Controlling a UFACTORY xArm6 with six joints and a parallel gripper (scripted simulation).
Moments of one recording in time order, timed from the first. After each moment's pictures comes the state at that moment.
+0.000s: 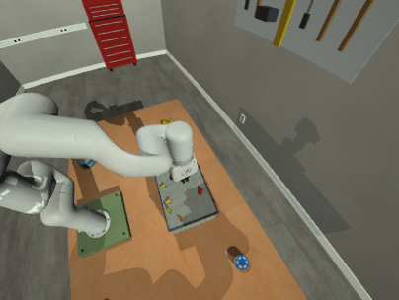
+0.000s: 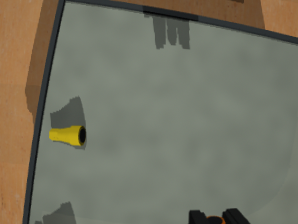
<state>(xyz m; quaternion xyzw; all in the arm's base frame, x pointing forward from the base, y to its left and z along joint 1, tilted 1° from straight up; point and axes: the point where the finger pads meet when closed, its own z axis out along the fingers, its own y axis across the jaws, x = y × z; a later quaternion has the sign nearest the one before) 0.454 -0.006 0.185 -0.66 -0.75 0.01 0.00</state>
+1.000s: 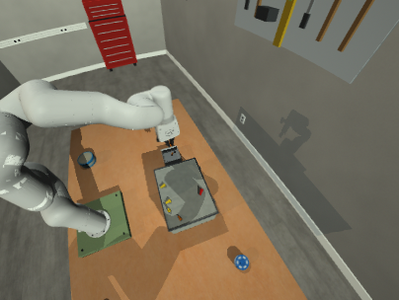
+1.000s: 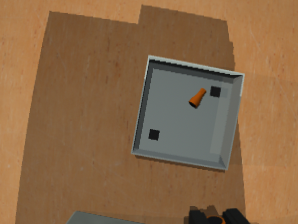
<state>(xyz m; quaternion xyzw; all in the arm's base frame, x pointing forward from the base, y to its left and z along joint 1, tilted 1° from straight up) 0.452 0.195 0.183 -0.66 -0.75 0.00 0.00</state>
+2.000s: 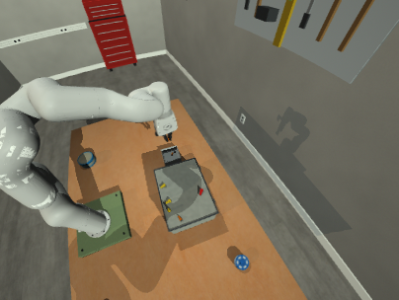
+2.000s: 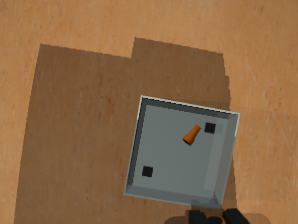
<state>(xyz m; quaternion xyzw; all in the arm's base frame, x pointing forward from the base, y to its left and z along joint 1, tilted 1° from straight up) 0.454 0.237 0.177 -0.66 -0.75 0.01 0.00</state>
